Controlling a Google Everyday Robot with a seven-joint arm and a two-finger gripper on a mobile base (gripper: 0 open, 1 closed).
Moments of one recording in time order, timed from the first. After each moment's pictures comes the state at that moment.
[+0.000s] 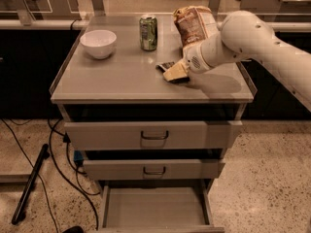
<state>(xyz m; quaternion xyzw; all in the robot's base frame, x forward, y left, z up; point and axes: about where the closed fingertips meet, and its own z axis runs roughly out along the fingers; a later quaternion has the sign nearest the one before) 0.715 -0.091 0.824 -0.38 0.84 0.16 0.37</state>
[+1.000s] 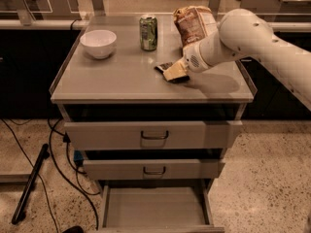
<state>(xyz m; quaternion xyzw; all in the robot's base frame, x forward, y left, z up) 0.715 -0.086 0.827 -0.37 0.84 0.15 0.36</state>
